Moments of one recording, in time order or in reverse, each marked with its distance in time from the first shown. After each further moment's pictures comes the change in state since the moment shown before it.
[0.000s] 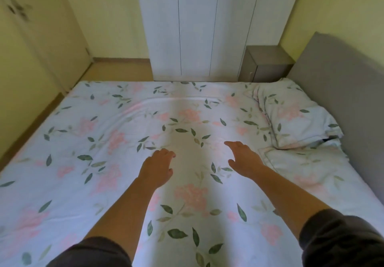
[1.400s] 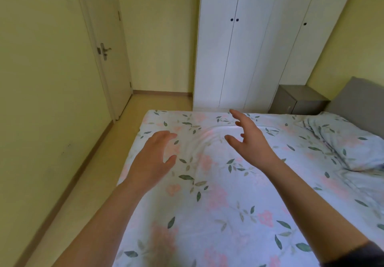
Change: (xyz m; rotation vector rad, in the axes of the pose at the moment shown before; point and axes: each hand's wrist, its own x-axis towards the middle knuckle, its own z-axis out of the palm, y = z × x) left_hand -0.258 -0.592 -0.190 -0.456 0.497 0.131; right_hand -0.030 -0.690 -0.025 0.529 0.542 -0.258
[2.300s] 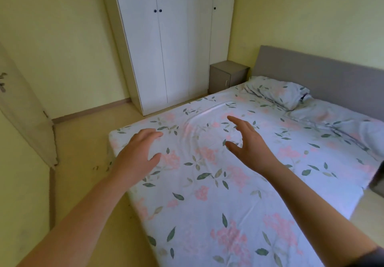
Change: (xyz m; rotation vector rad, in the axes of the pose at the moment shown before) left_hand 0.159 -0.305 -0.161 -0.016 -0.352 0.451; right_hand 0.061 -0.197 0.243 -0.318 0.320 0.404
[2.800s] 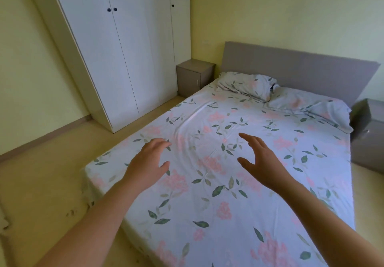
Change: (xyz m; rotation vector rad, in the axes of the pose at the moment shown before) left_hand 0.173 -0.189 0.012 -0.073 -0.250 0.235; right_hand 0.096 -0.062 0.128 -0.203 0.061 0.355
